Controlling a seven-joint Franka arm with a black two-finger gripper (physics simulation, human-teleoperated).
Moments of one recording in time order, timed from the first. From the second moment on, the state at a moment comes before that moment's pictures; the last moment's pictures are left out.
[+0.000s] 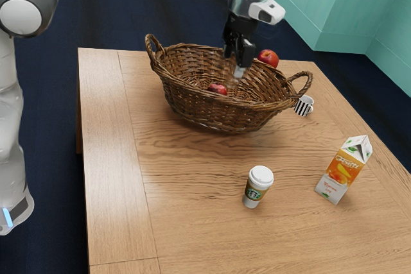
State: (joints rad) arm 0.00 0.00 0.00 -1.57 0.00 1.56 0.00
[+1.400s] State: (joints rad) arm -0.01 0.11 0.32 -1.43 0.00 1.59 -0.06
